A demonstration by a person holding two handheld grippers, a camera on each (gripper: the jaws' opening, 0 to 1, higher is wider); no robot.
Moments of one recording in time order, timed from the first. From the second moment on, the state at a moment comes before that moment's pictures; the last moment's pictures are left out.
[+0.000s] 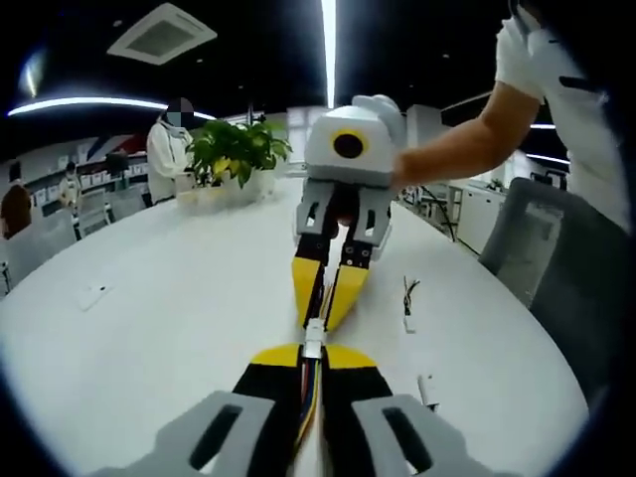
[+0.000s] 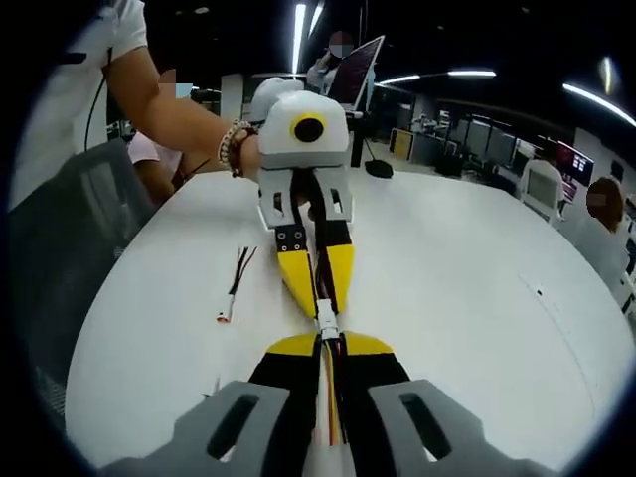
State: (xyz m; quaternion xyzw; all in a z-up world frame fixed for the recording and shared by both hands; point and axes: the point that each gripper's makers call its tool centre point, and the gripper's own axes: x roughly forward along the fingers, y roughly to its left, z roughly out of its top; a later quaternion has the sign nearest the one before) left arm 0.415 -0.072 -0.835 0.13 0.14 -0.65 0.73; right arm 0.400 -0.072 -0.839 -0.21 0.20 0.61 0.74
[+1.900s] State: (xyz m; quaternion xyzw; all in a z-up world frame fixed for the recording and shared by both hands) left arm 0.336 -0.038 -0.823 0.10 0.15 -0.60 0.78; right arm 0.329 -0.100 -0.816 -0.13 0.21 0.54 0.81
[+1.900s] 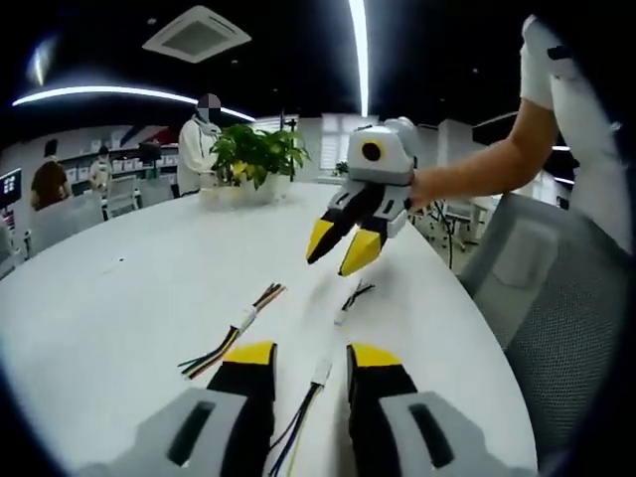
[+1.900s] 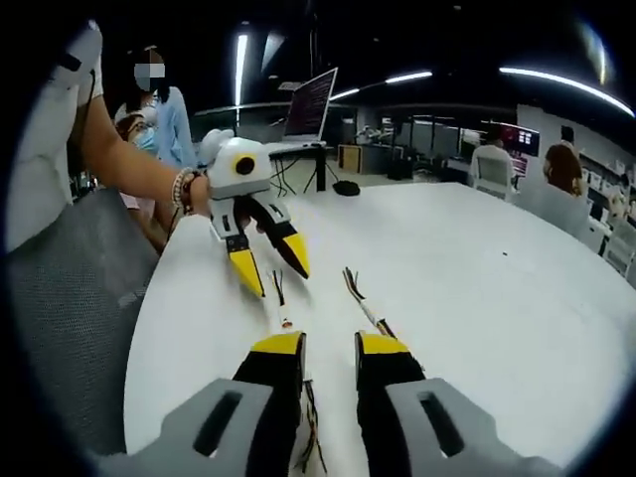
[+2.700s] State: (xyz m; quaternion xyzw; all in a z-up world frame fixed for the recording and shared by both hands) left arm 0.330 -0.040 -0.851 0.11 0.17 -0.61 0.77; right arm 0.316 -0.100 -0.854 -0.18 0.22 0.56 0.78
